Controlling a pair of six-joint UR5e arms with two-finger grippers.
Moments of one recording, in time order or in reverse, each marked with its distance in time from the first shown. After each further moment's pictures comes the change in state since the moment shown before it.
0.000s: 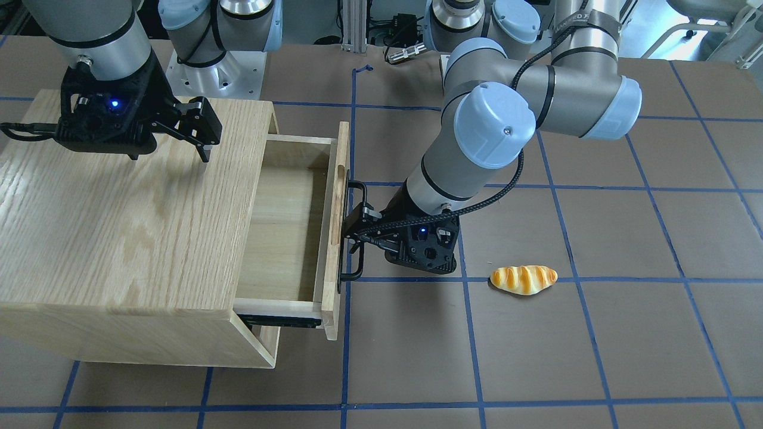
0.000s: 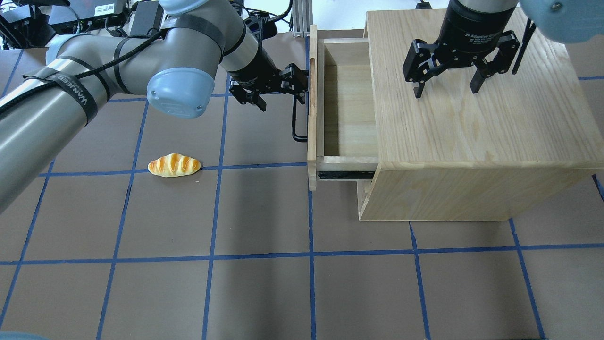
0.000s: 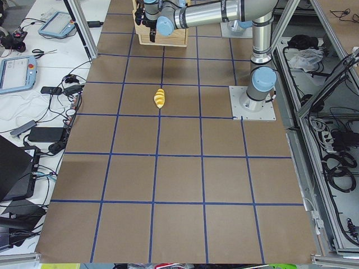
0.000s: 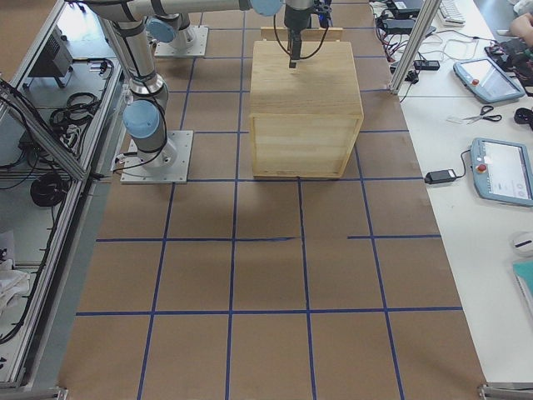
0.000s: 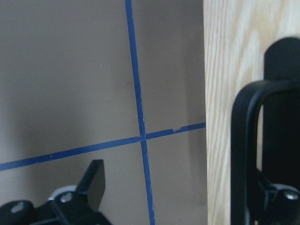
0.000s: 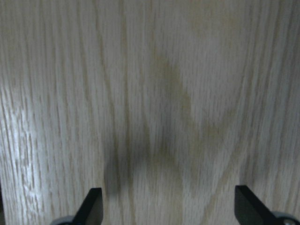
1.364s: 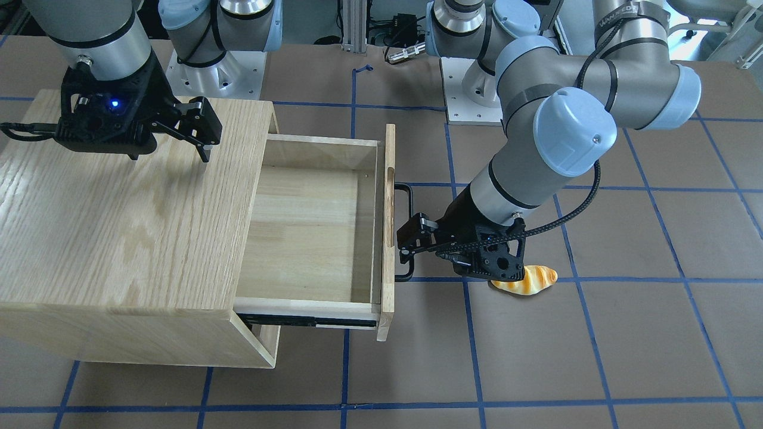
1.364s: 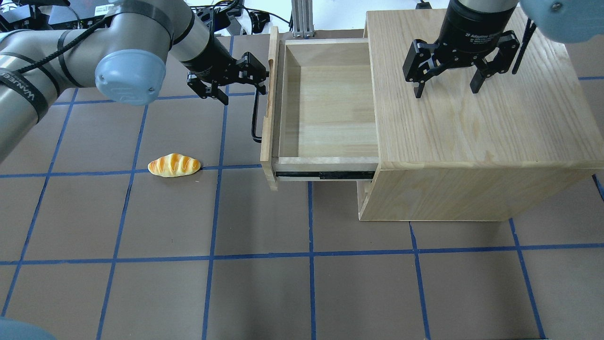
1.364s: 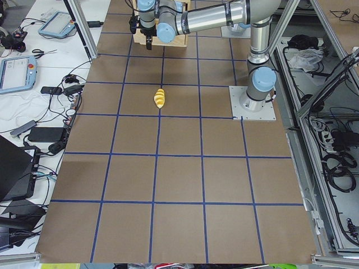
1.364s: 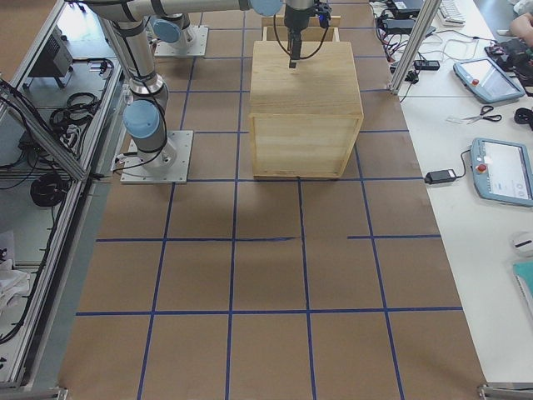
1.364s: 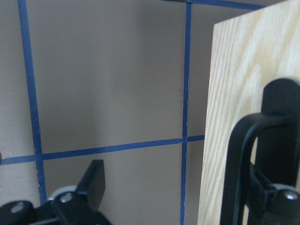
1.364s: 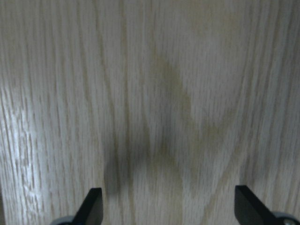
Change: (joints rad) left arm 0.117 0.034 -0.003 -0.068 0.002 0.038; right arm 0.000 0.000 0.000 0.000 0.000 -0.001
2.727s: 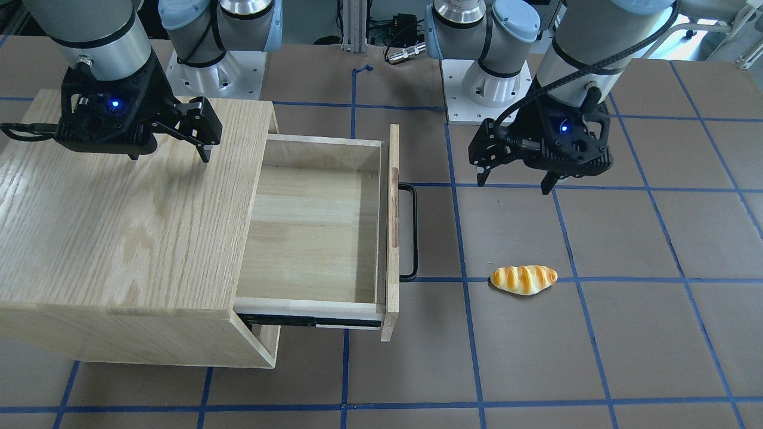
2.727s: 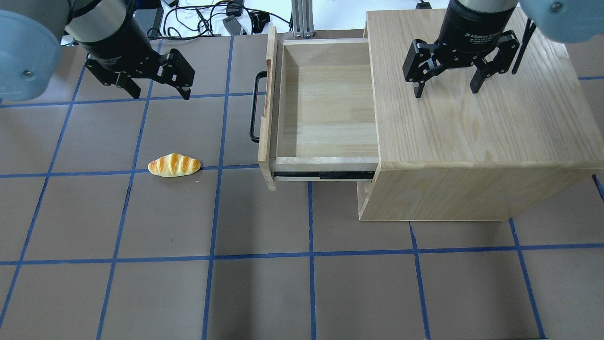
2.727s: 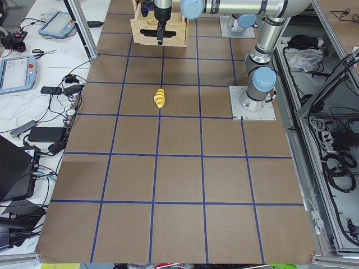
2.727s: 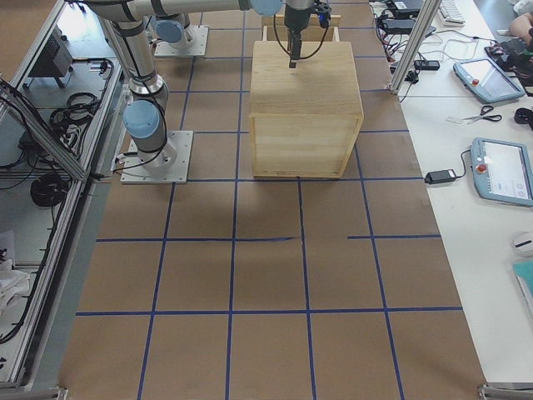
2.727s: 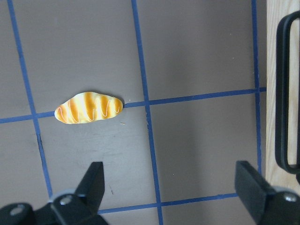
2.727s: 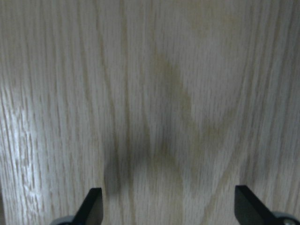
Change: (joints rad) left arm 0.072 0.275 0.019 -0.280 0.307 0.194; right arm 0.000 0.000 0.000 0.000 0.000 0.000
